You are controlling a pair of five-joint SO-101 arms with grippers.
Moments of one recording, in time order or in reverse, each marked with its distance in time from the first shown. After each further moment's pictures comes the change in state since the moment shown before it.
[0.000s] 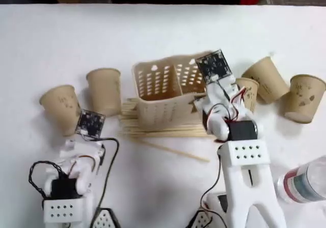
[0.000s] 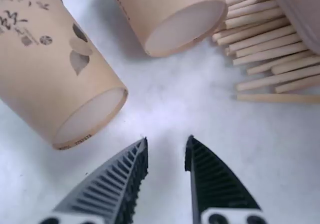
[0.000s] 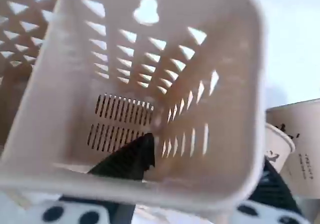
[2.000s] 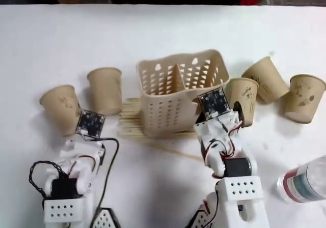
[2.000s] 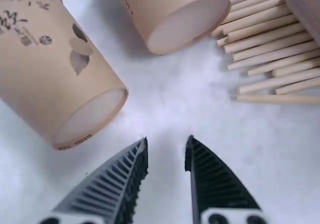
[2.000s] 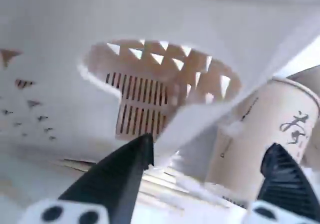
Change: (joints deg) left arm 0.0 0.0 0.0 0.0 0.0; right arm -0.2 -24.1 29.6 -12.7 -1.5
